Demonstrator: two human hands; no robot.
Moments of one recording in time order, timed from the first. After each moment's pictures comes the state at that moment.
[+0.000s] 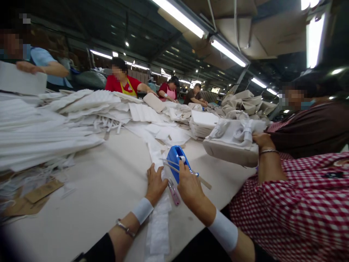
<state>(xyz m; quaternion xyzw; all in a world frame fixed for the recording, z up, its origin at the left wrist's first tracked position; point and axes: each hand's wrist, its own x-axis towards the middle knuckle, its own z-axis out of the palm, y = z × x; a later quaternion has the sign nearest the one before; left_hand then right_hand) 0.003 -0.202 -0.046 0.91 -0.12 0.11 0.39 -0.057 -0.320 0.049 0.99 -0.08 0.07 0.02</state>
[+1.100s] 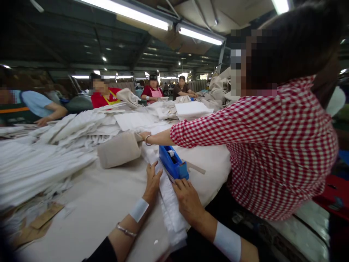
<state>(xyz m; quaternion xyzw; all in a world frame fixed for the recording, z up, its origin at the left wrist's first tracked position) 0.008 -0.224 -0.051 0.80 -0.11 0.03 0.58 -0.120 -0.356 -0.042 0.97 0.10 0.21 -0.09</state>
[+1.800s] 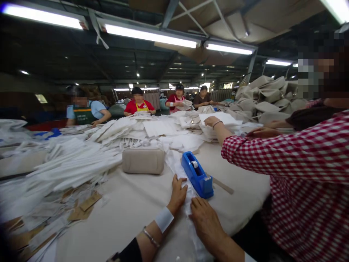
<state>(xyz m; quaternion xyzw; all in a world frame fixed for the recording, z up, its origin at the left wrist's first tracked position) -0.001 -0.228 -0.056 0.81 -0.11 0.01 0.57 -0.112 -0.333 -0.060 0.97 0.13 0.18 -0.06</state>
